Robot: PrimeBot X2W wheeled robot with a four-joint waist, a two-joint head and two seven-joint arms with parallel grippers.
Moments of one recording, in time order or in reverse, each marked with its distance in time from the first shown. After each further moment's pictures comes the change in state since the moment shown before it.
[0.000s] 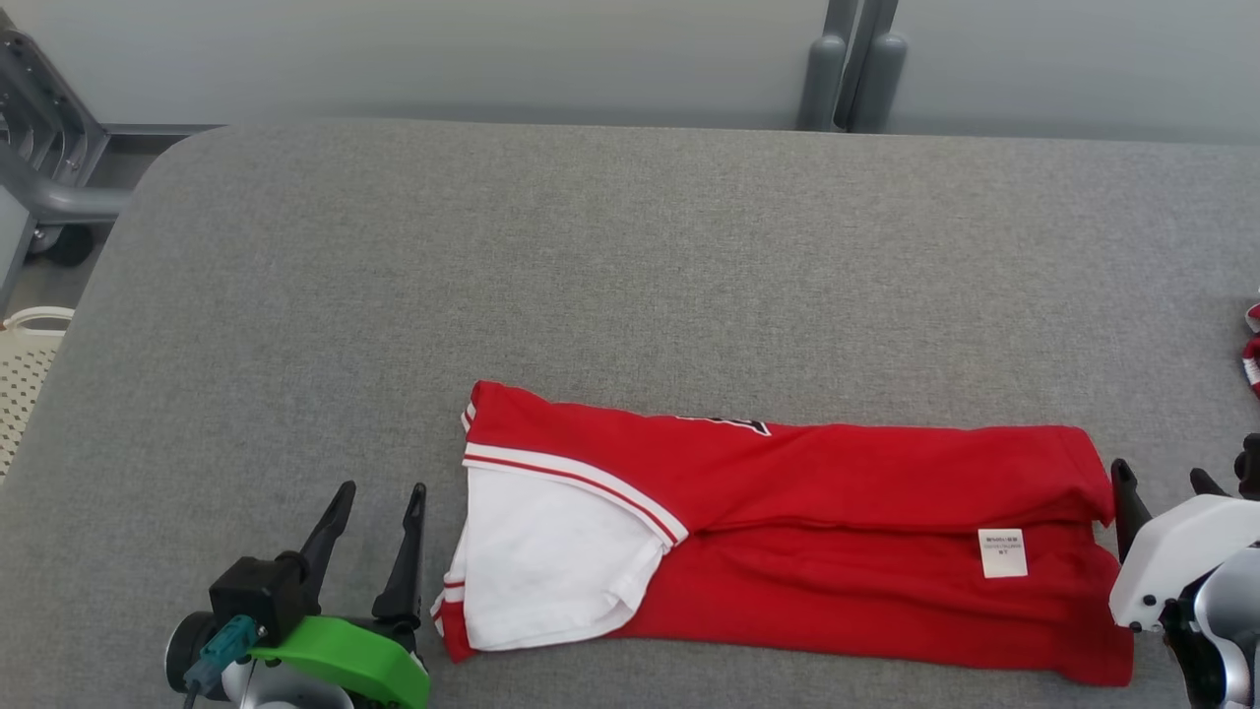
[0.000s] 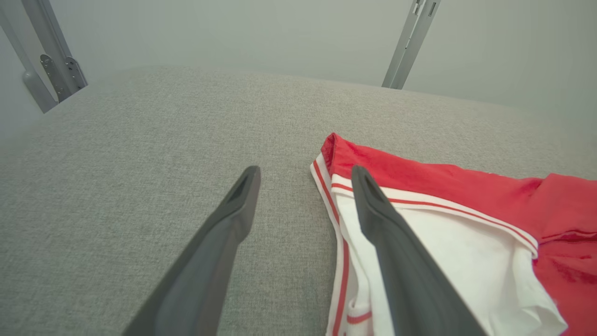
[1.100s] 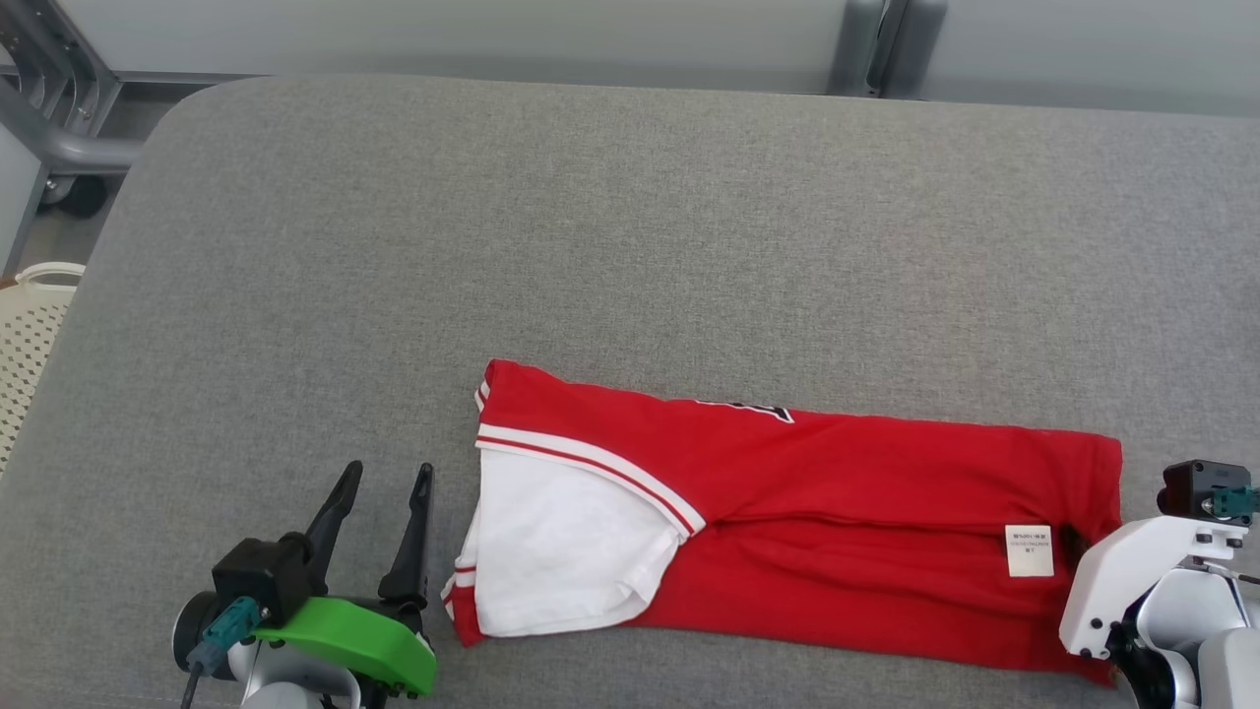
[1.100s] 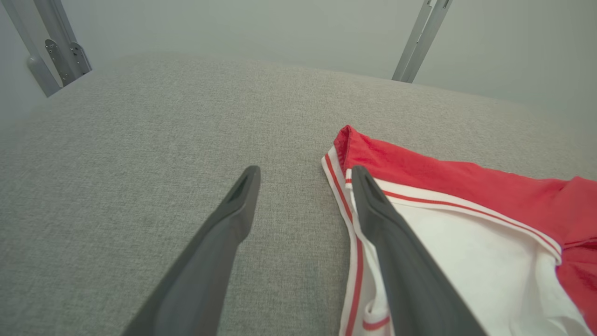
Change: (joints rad) left arm -0.032 -0.003 -0.014 0.002 -0.017 0.000 0.000; right arm -0.046 -0.005 0.050 0.261 0.046 0.000 0.041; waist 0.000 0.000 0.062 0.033
